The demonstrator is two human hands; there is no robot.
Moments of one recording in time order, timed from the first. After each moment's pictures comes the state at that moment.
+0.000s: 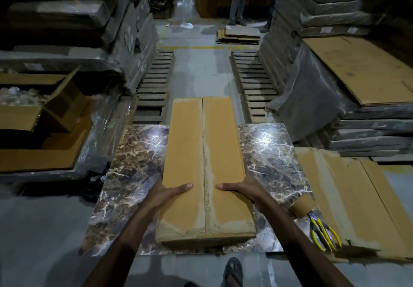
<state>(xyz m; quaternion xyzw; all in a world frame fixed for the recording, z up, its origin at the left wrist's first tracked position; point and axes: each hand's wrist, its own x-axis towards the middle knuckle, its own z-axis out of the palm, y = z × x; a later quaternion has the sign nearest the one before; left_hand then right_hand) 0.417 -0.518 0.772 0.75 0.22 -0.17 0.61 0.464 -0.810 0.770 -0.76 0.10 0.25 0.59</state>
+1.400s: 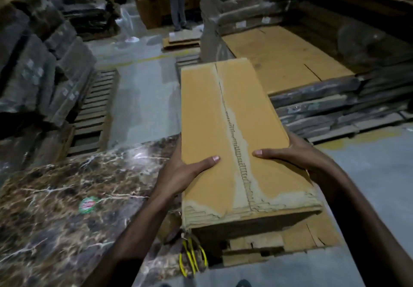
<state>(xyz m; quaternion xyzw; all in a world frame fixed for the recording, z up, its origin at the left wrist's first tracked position) 0.514 -1.119 0.901 0.82 0.01 -0.11 0.57 0.513 -1.427 0.904 -0.79 0.10 0.13 0.59</state>
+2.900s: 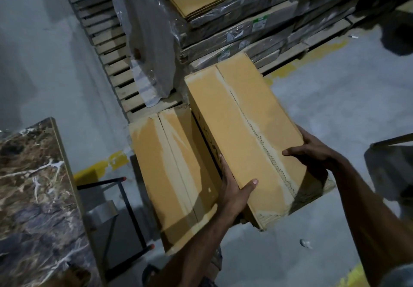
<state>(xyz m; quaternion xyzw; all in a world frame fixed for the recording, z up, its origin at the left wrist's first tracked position) 0.528 -1.456 0.525 0.77 0.00 -0.38 0.51 0.524 -1.760 0.532 -0.74 0.29 0.21 0.57</state>
